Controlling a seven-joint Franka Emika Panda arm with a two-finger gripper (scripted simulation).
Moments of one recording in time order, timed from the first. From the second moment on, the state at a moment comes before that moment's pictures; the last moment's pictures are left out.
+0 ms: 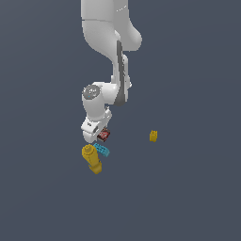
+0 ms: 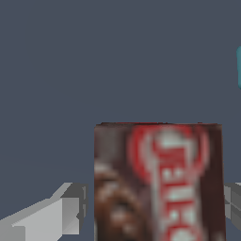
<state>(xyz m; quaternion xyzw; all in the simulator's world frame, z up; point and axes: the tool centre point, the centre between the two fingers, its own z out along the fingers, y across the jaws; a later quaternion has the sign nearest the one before) -0.074 -0.112 0.027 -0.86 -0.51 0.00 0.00</state>
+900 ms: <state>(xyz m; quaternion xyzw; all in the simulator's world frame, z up) -0.073 -0.112 0.017 -0.86 -0.51 0.00 0.00</state>
